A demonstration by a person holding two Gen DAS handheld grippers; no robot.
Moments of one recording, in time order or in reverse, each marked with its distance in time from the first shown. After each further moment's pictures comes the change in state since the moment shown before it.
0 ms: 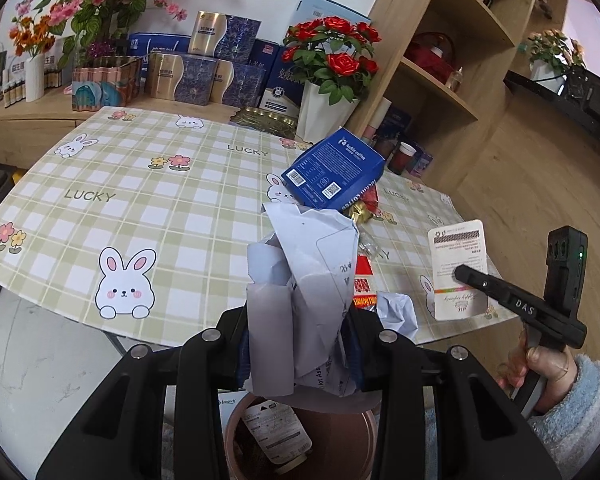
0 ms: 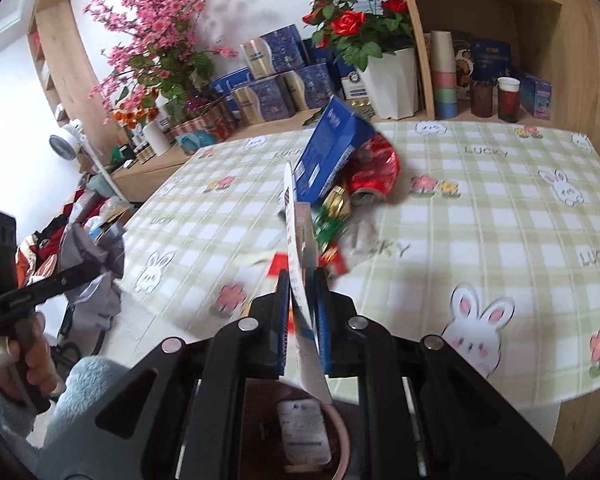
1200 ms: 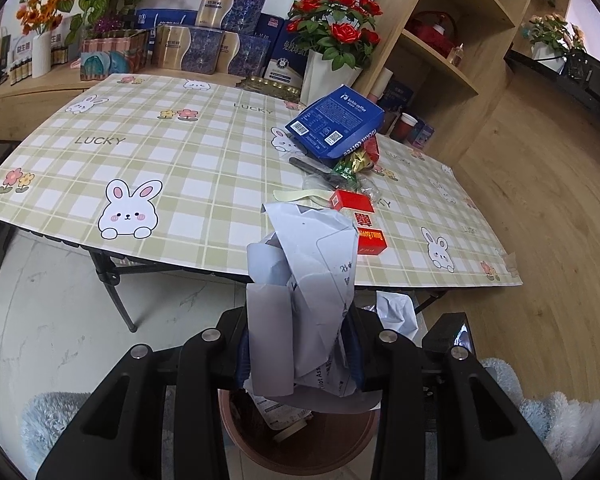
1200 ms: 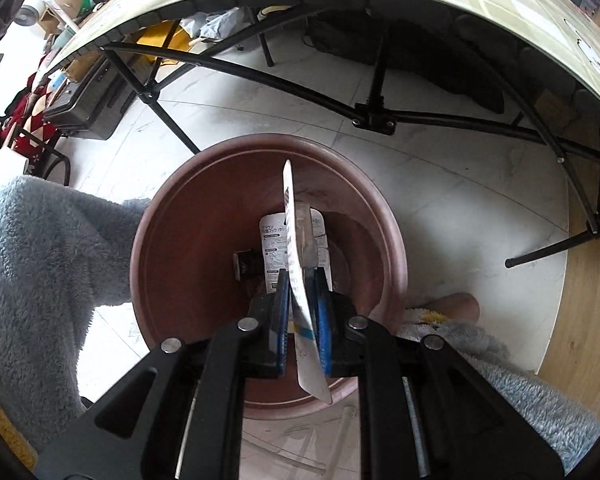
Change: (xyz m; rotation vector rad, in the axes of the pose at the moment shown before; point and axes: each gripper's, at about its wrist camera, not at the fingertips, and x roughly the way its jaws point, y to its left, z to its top) left arm -0.007 0.000 -0.063 -0.016 0.070 0.013; right arm 0.112 0.029 -0.178 -0.064 0.565 -0.123
